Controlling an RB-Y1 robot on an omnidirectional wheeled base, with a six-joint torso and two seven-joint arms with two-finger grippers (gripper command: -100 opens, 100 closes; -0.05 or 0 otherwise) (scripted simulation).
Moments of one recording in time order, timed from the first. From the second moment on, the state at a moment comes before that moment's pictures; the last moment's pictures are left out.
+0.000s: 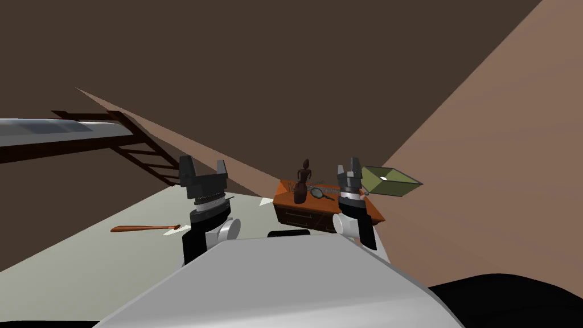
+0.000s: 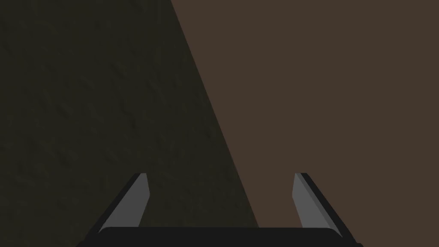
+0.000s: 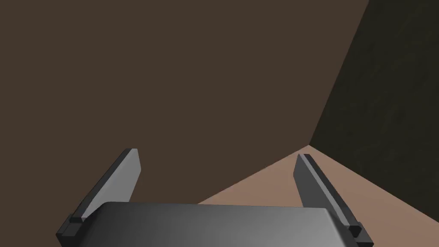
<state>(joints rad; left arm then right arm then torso) 0.49 -0.02 0.00 -2.39 0.07 -0.57 -0.05 0.48 0.01 -0.04 -2.34 -0.06 -0.37 0.12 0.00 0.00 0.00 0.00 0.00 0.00</state>
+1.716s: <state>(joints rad) 0.49 -0.02 0.00 -2.39 0.07 -0.57 -0.05 0.35 -0.36 0.05 -1.85 0.12 -0.28 0.25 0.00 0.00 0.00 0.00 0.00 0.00</state>
